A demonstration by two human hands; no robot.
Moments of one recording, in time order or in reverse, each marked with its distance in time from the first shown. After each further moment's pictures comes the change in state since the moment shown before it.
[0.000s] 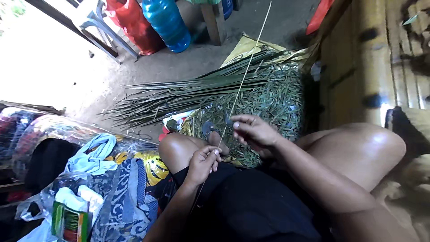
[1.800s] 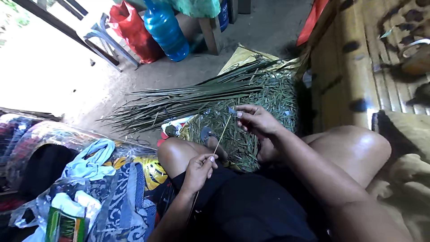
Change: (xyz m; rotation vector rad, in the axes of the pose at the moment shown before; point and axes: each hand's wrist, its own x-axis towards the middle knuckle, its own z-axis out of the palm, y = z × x) left_hand -0.015 -0.001 -0.003 0.128 0.054 -0.001; right_hand 0.015 -0.024 -0.031 -0.060 0.149 -0.069
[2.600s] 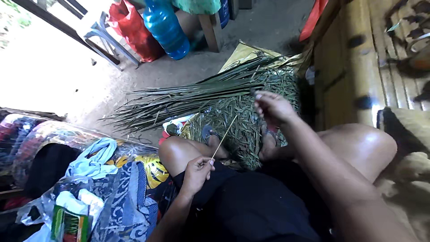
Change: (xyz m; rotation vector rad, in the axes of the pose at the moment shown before) left_hand -0.009 -0.010 -0.009 0.106 0.077 -0.076; right_hand 0.006 -0.011 -0.035 0.079 0.344 0.058
